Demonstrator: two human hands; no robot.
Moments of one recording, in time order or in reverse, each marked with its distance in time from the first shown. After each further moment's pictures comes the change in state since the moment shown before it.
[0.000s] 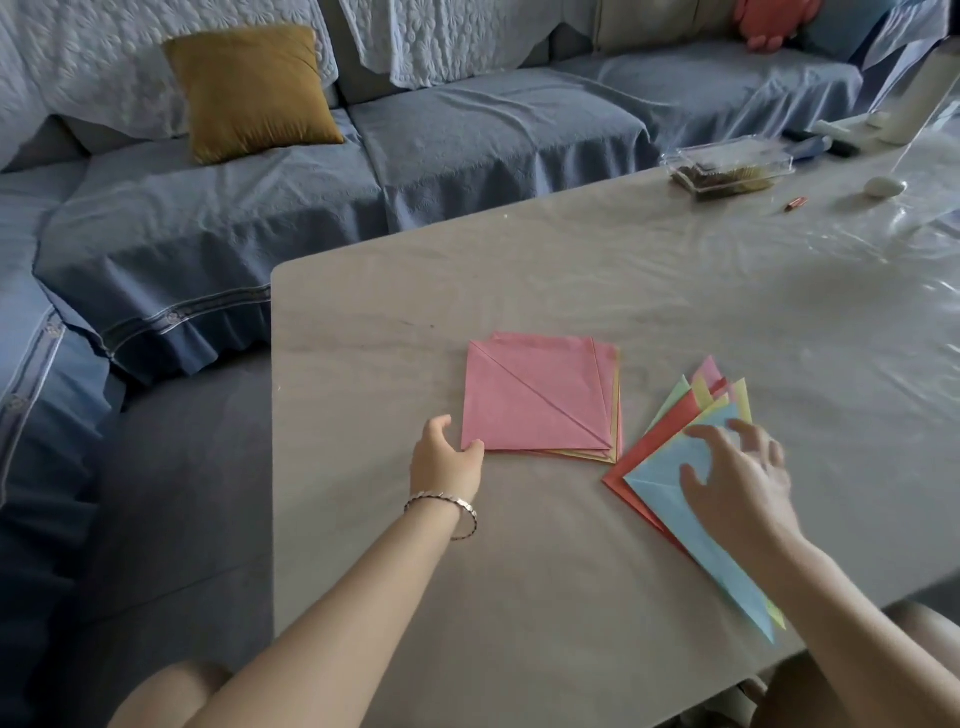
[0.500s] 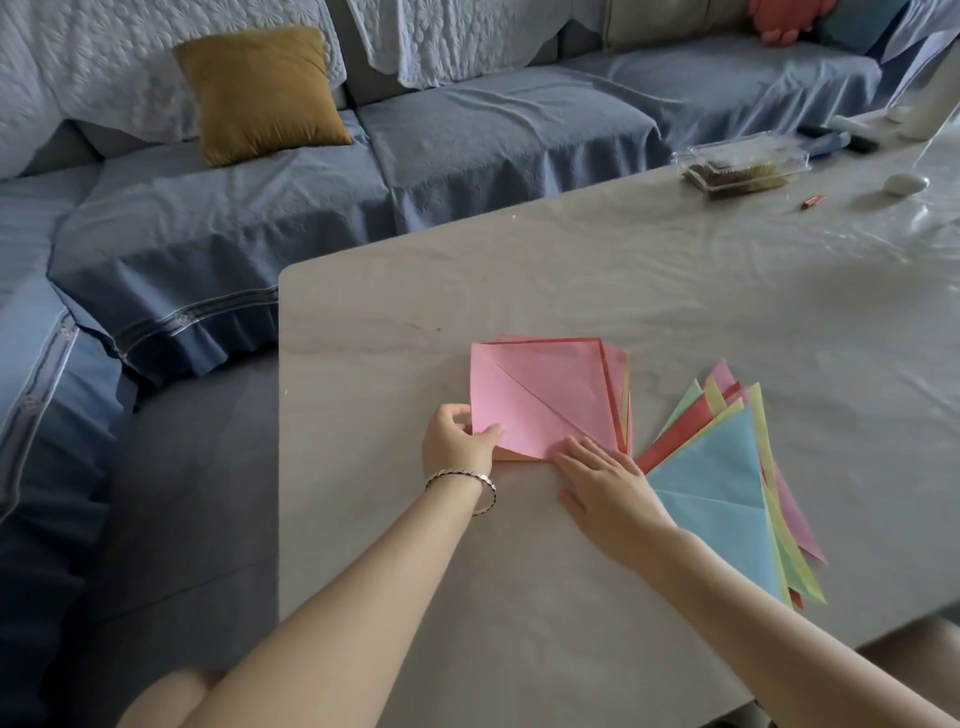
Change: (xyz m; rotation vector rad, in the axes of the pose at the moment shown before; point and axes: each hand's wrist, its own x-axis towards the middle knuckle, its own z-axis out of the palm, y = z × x) left_hand 0.011 0.018 0.006 -0.111 0.083 -0.012; right_hand 0.013 -0.050 0.077 -0.073 -0.002 -0.720
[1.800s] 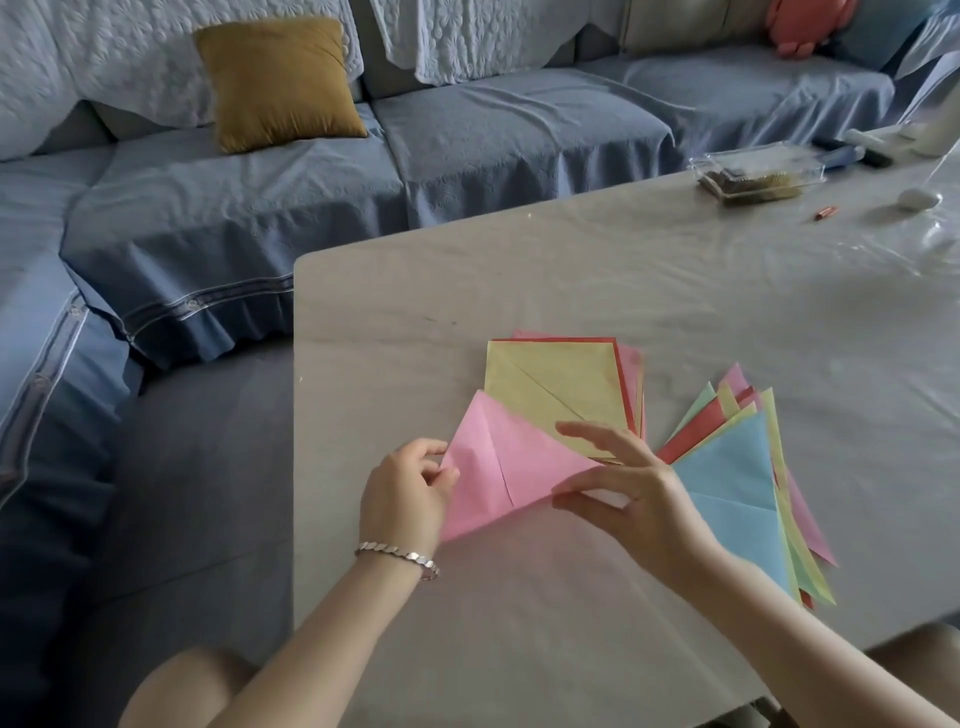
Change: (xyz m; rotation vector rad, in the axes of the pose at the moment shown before) left_hand -0.039 -0.029 -0.073 0.261 0.036 0.272; right_hand -0.019 -0.032 -0.047 0.618 0.261 -0.161
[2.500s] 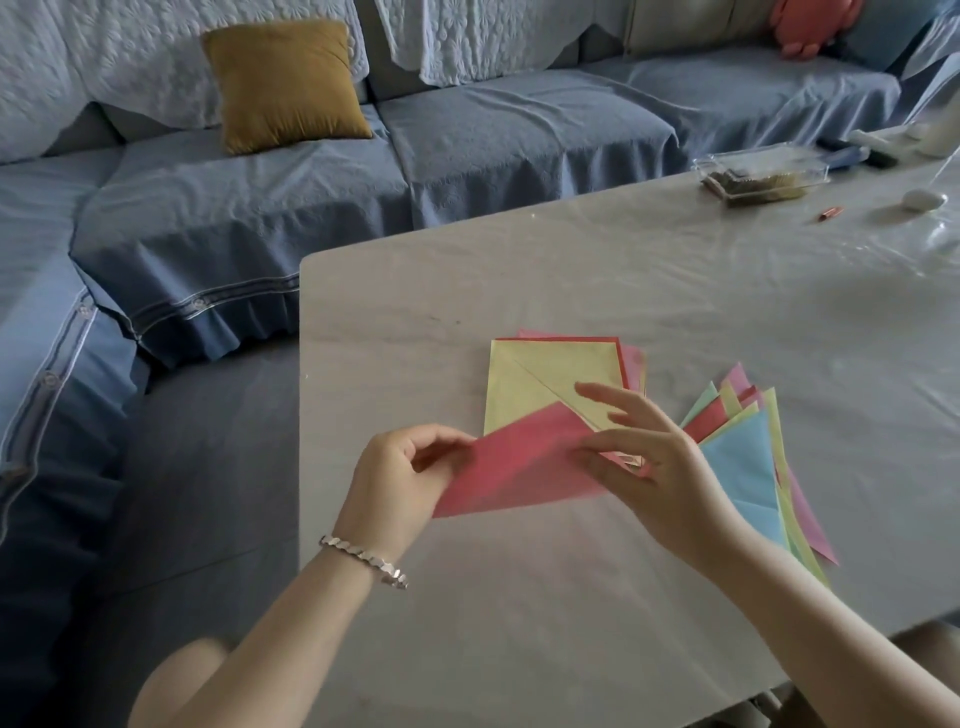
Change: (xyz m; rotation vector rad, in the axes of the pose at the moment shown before) left_hand -0.012 0.023 -0.038 -0.325 -0.187 0.136; right_hand 0.020 -0.034 -0.022 0.057 -0.005 0.131
